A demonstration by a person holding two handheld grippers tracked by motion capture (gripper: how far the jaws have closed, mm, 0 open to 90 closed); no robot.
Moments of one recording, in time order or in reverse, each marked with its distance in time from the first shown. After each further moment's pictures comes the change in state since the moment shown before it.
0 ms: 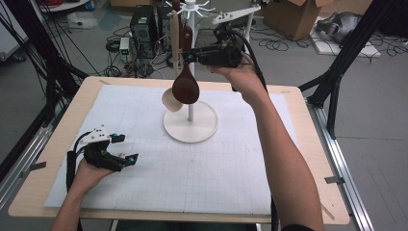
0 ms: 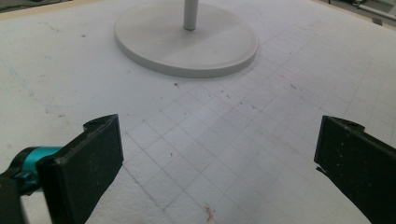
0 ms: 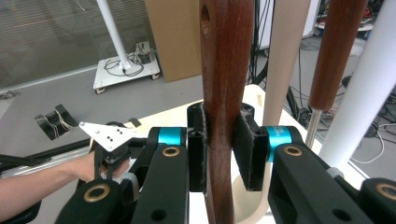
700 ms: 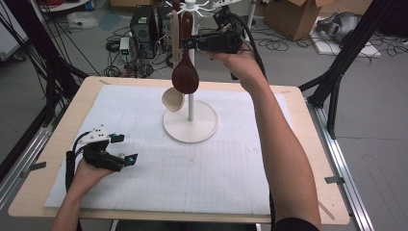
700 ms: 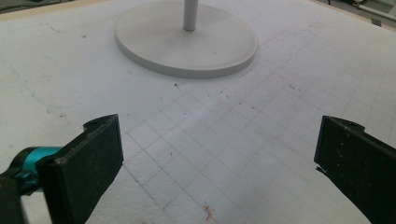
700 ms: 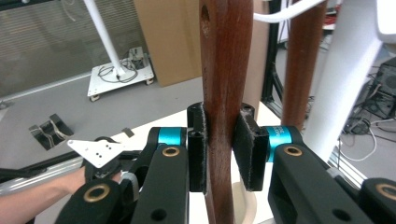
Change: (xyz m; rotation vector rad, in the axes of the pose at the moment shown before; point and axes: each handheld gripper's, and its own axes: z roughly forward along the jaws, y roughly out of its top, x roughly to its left) left arm 0.000 0.001 -0.003 -0.001 0.004 0.001; right arm -0.015 0.021 0.000 -0.007 -0.032 0.038
